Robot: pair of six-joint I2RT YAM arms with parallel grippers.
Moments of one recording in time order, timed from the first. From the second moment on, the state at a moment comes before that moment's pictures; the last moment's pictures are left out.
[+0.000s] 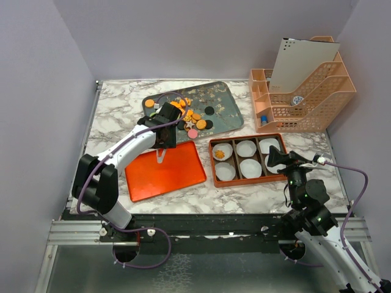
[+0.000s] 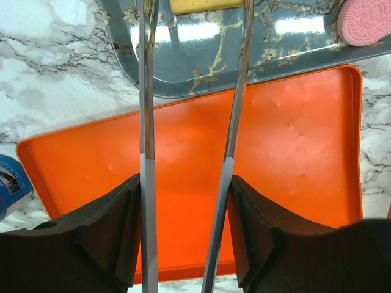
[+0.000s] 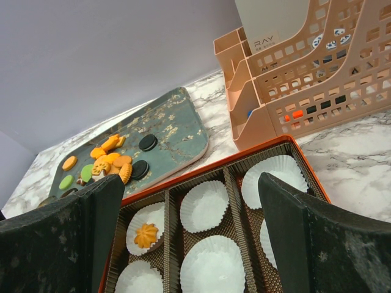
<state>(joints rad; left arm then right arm) -0.49 1.57 1.21 -0.77 -0.31 -0.47 0.56 0.10 0.26 -0.05 0.58 0.39</state>
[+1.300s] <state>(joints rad) -0.70 1.36 1.26 -0.86 -0.13 -0.26 0.56 0.10 0.26 -0.05 0.59 0.39</state>
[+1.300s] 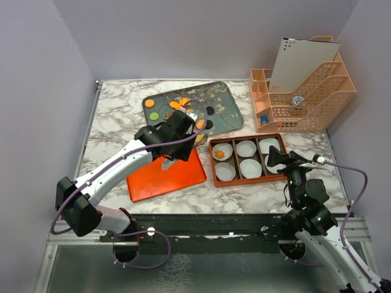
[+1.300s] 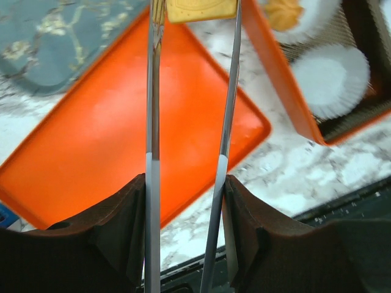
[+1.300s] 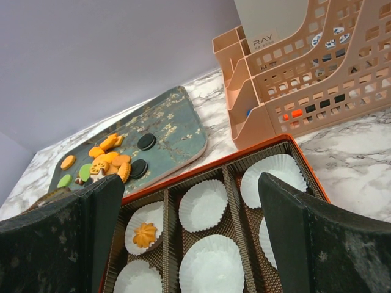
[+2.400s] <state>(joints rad) -1.11 1.39 1.29 -0.92 -0.14 -0.26 0.56 0.13 0.26 -0.05 0.59 0.39</state>
